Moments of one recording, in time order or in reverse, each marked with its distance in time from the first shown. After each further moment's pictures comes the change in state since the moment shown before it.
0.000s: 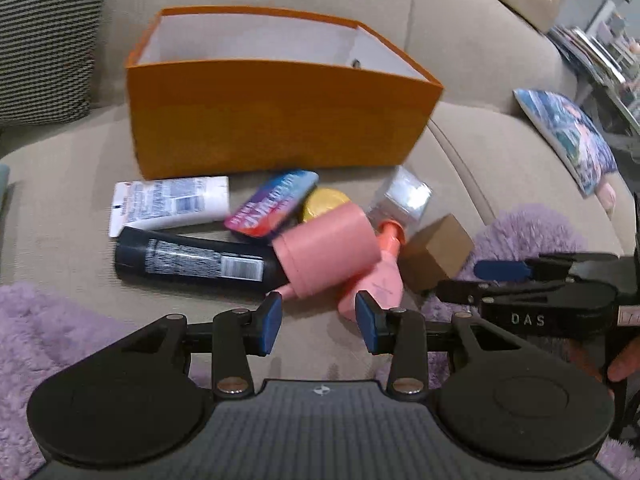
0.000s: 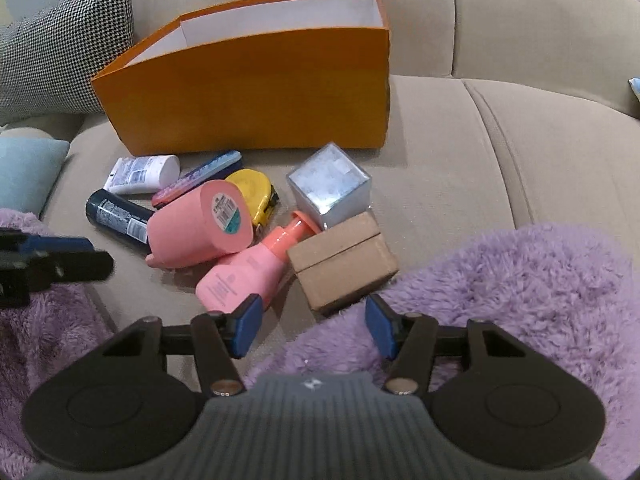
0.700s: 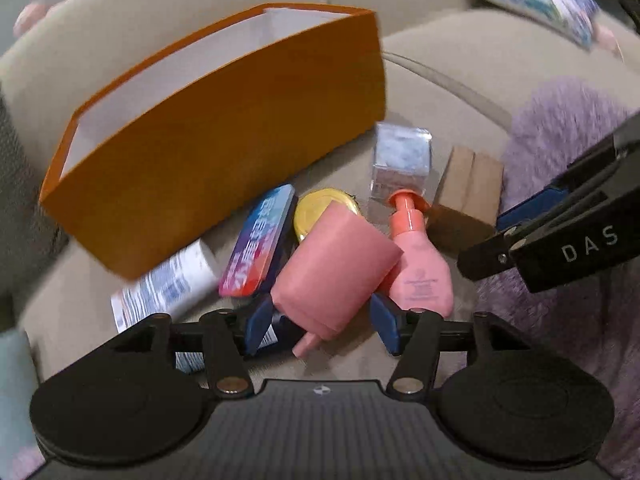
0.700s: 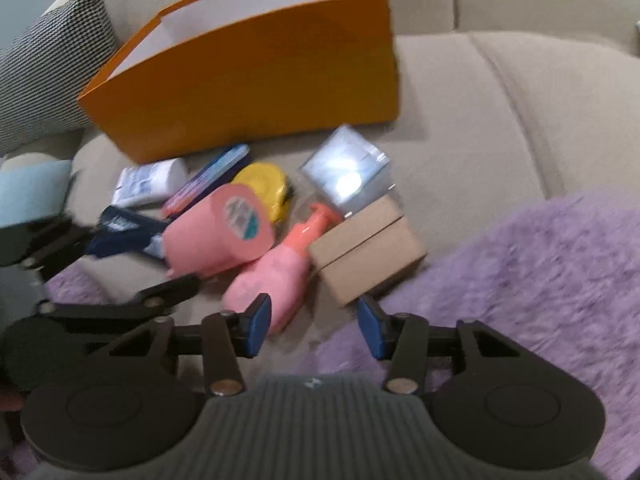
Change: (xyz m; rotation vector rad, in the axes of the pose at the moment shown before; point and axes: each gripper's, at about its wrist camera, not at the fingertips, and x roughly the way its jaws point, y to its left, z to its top) left arm 0.053 -0.043 0.003 0.505 0.019 0.205; right arm 0.016 0.002 0.019 0.148 0.128 0.096
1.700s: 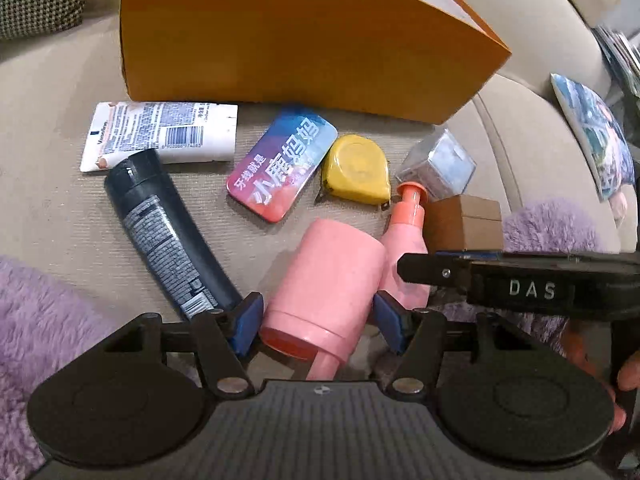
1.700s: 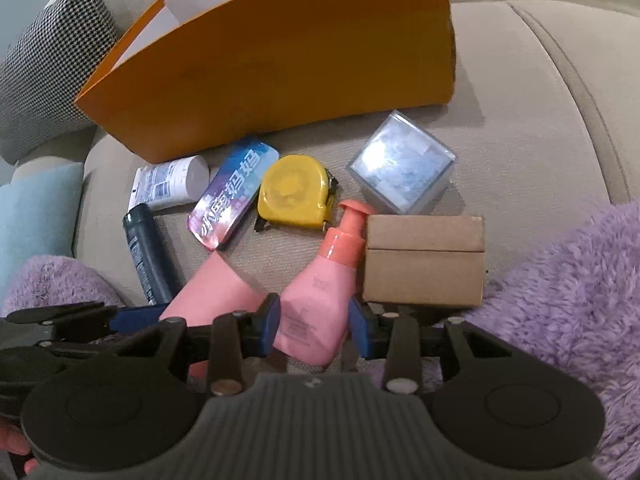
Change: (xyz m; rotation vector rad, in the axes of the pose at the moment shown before) left arm 0.008 0.067 -0.028 -0.608 0.173 -0.289; right arm 0.032 0.019 0.023 0.014 0.065 0.057
